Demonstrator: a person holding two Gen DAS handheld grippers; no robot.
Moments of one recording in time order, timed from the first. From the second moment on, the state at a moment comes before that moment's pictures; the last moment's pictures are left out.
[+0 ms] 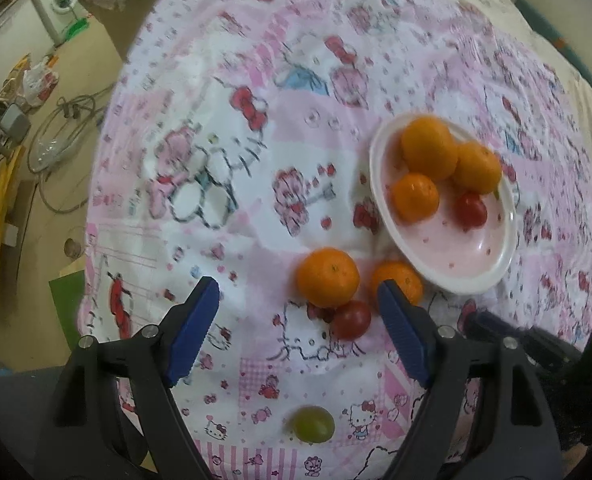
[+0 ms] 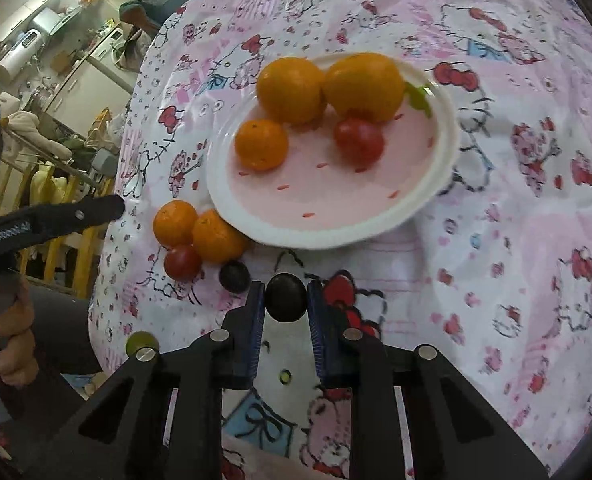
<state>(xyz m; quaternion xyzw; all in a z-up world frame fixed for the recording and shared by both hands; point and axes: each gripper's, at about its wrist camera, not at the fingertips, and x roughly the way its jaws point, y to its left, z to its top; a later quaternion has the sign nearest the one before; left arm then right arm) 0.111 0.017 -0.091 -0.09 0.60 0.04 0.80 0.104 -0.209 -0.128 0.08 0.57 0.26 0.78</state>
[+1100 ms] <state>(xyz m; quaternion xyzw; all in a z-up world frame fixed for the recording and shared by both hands) 0.080 -0.017 -0.084 -0.01 0.59 0.00 0.81 0.091 -0.234 -0.085 0.12 0.52 0.27 0.80</state>
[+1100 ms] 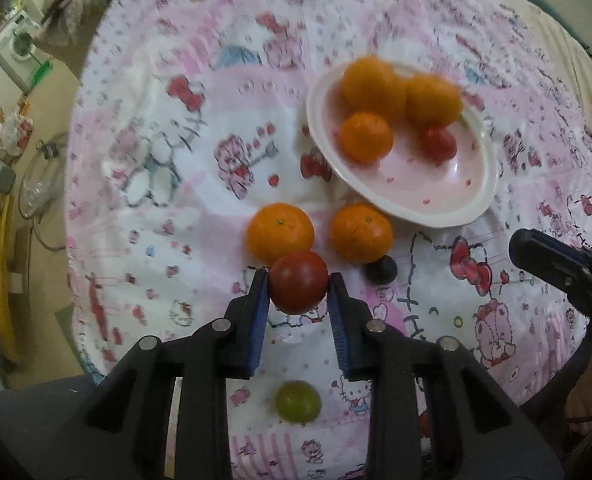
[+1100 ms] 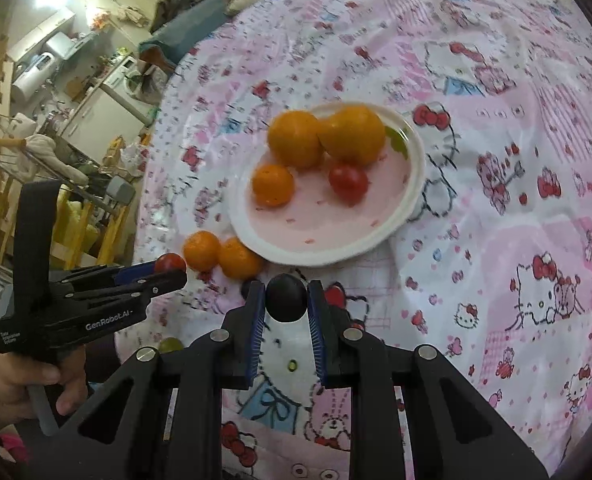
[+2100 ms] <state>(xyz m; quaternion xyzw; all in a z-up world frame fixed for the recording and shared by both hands) 0.154 -0.048 -0.037 0.03 0.53 -0.03 0.85 0.138 -0.290 -0.033 0.17 0.46 0.24 0.84</state>
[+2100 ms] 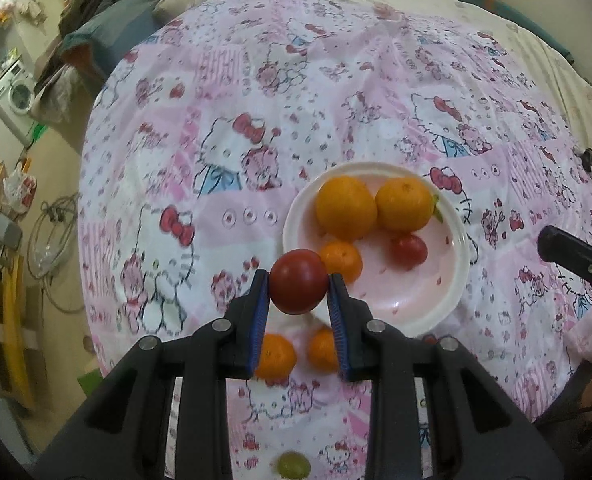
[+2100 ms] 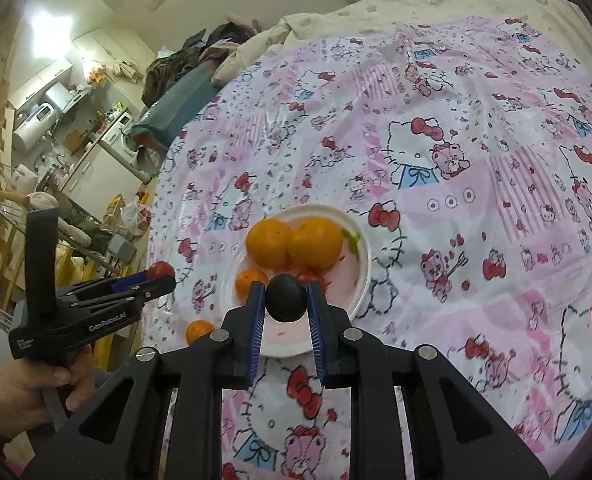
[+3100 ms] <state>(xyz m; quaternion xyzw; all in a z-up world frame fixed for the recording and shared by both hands) 0.199 -0.104 -0.100 0.07 0.55 -0.10 0.82 0.212 -0.266 -0.121 0.18 0.57 0.21 0.77</state>
